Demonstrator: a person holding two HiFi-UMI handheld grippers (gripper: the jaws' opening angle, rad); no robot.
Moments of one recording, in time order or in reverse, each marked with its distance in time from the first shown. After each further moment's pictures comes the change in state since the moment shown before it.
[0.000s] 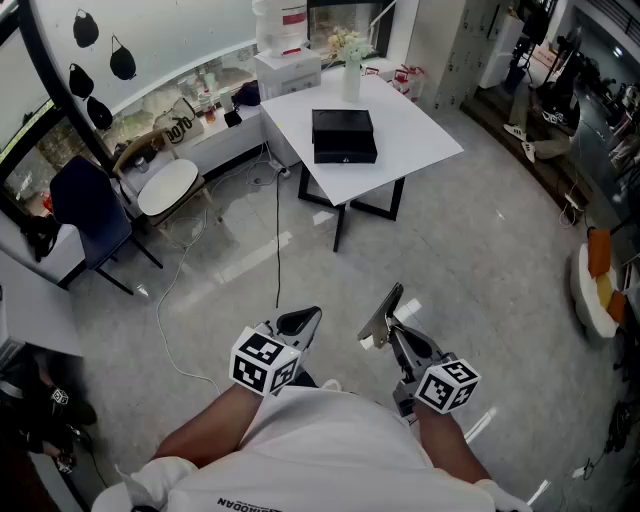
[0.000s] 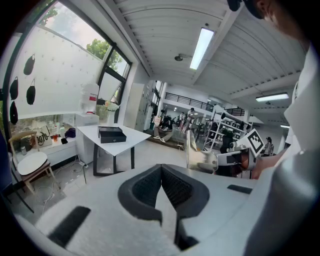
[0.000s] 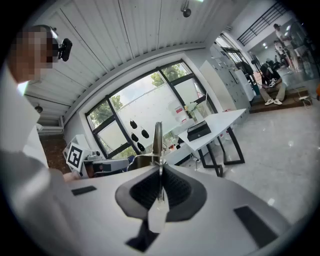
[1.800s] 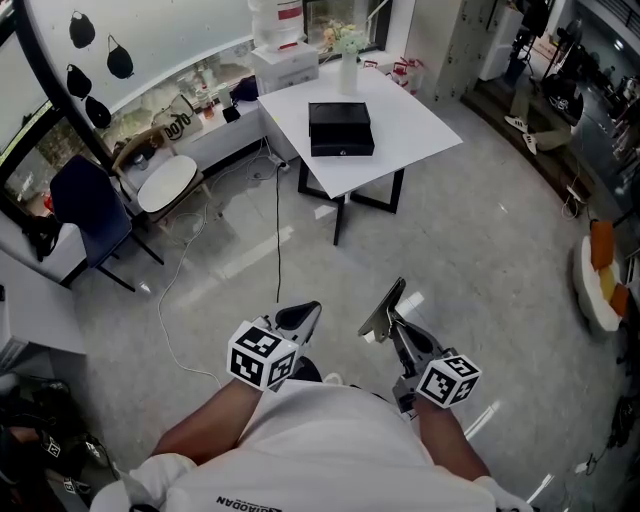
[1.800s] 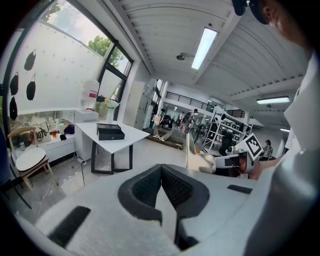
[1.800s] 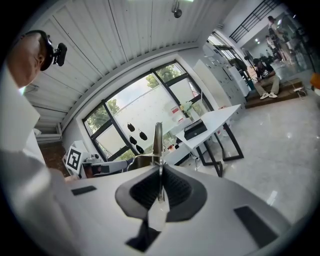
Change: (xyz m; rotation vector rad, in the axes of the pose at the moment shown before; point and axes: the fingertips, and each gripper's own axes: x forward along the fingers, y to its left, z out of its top) left arm 0.006 -0.003 -0.002 -0.034 0.014 -0.015; right arm -0.003 -0.013 -0.006 0.069 -0.012 -0.013
